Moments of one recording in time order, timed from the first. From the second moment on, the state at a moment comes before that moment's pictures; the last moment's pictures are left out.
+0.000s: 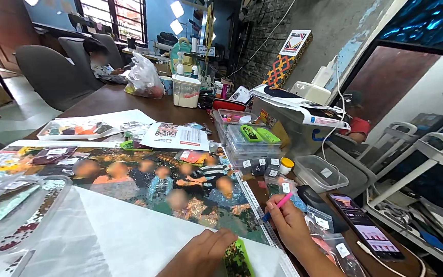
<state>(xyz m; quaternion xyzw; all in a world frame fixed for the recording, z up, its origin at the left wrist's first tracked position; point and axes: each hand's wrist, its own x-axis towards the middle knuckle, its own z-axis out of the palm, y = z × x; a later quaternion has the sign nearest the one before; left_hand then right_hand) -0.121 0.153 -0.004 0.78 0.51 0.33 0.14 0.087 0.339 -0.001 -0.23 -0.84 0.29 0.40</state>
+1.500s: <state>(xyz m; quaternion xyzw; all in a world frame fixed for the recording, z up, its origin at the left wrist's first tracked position) -0.118 0.157 -0.009 0.79 0.51 0.34 0.08 0.069 0.292 0.006 -0.07 -0.87 0.33 0.35</state>
